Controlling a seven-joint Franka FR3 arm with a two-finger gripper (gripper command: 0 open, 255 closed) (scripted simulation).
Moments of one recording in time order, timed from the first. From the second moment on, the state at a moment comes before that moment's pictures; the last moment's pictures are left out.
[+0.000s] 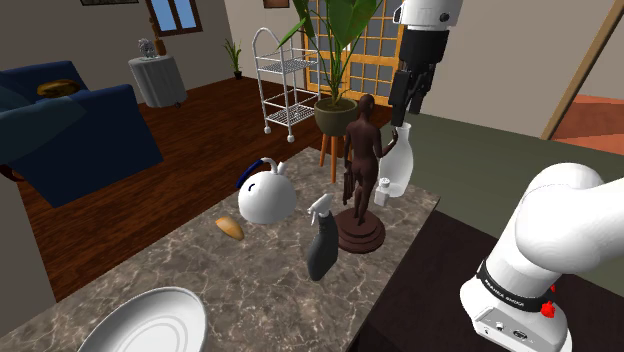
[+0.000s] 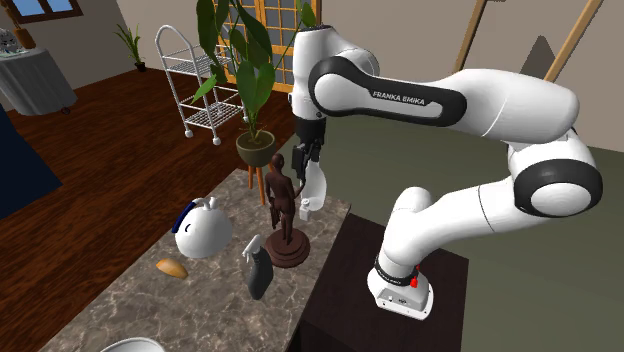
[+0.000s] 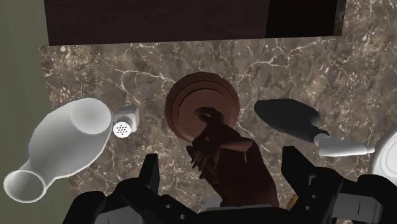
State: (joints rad) arm 0.02 -0.83 0.06 -2.34 0.11 1.54 -0.02
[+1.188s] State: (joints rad) arm -0.09 -0.50 -0.18 -2.33 -0.06 1.83 -0.27
